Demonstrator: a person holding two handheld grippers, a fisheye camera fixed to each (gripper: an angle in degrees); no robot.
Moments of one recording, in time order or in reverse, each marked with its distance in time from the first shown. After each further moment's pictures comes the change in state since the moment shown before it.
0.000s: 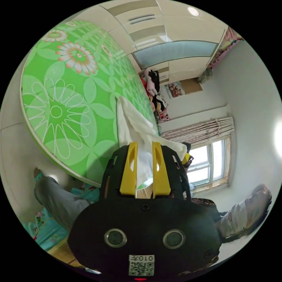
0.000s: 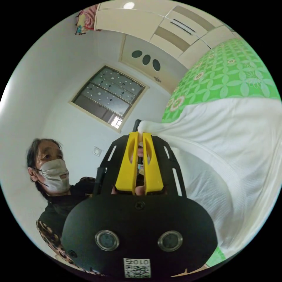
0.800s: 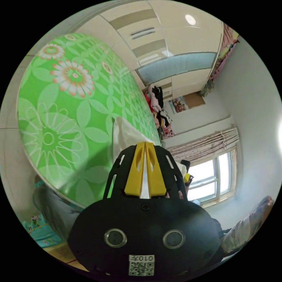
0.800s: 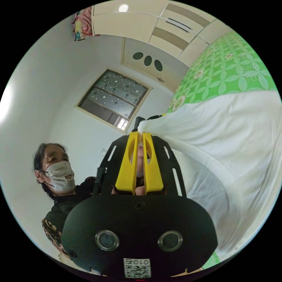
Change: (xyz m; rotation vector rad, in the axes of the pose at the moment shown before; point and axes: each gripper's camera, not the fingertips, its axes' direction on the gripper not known) left arm 0.018 -0.021 0.000 0.180 -0.069 -0.013; right arm 0.033 -0.015 -0.042 0.009 -0.069 0.028
